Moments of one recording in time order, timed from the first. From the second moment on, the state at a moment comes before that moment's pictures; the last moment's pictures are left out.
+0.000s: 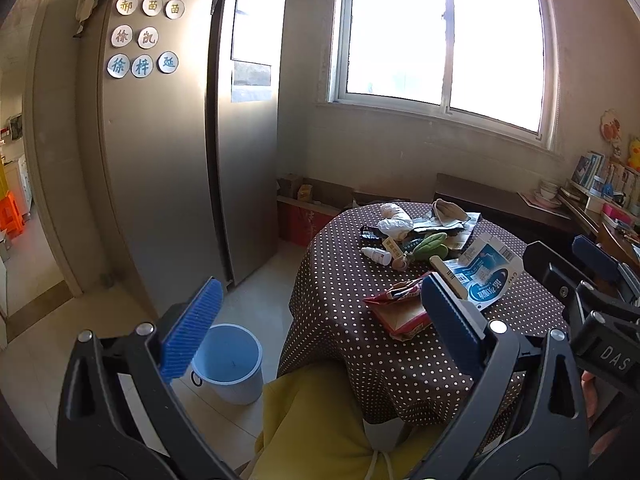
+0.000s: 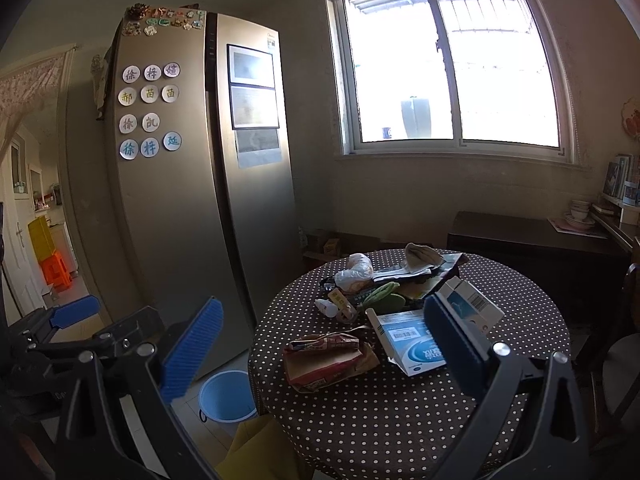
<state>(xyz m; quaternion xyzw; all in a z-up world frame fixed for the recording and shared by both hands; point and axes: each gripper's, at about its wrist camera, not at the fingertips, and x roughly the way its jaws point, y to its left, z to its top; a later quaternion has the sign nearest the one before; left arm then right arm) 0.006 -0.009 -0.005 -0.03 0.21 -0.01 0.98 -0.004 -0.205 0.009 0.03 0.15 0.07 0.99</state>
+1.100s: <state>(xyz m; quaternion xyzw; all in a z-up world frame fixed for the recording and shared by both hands) 0.006 -0.012 -0.005 -0.02 0.22 -0.02 0.98 -0.004 -0.207 0.009 0.03 0.15 0.07 0.98</state>
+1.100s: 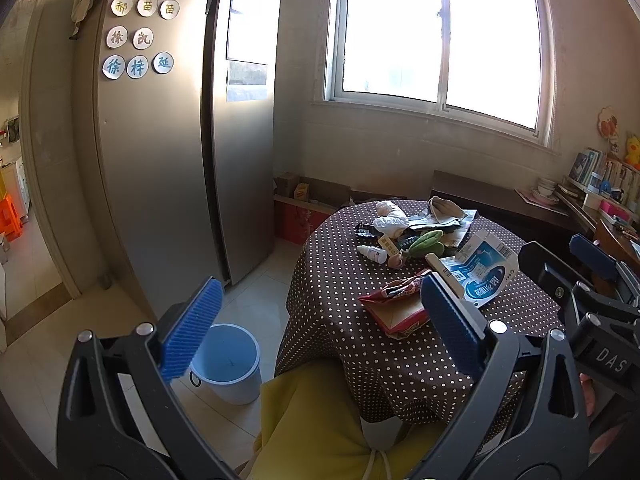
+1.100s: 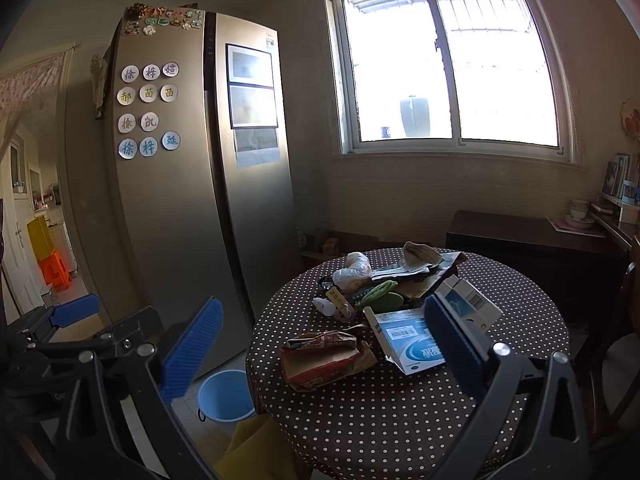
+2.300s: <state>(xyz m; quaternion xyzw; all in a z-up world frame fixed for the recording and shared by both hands) 0.034 -0.014 -0.027 -0.02 0.27 -0.03 0.96 0.015 -0.211 -0.017 0.05 0.20 0.06 0.98</state>
